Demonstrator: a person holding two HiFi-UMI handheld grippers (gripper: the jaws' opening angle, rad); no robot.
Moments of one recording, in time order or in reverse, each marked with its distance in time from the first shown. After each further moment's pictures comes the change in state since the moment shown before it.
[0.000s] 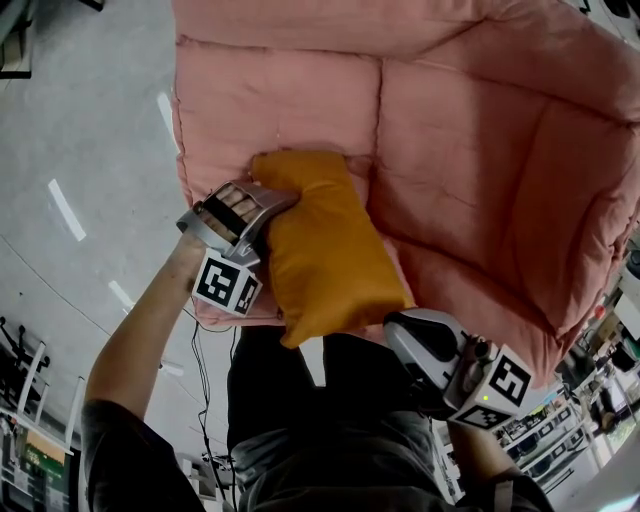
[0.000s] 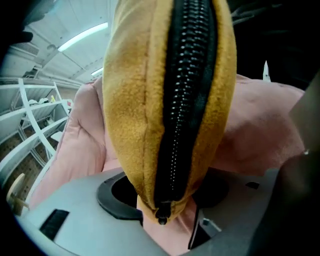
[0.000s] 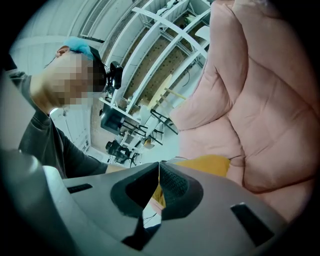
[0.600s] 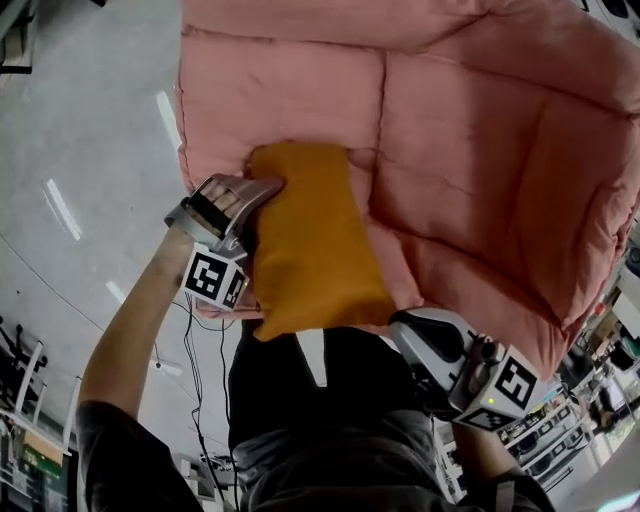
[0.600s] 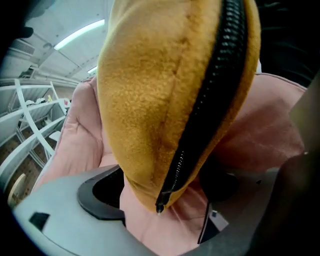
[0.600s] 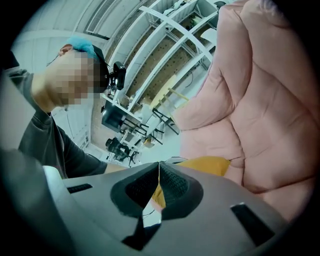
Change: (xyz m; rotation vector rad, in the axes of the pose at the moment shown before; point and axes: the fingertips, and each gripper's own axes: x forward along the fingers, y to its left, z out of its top) left arm 0.001 -0.026 -0.026 0.025 0.042 -0.031; right arm -0.004 -0.005 -0.011 -0.043 0.003 -0.006
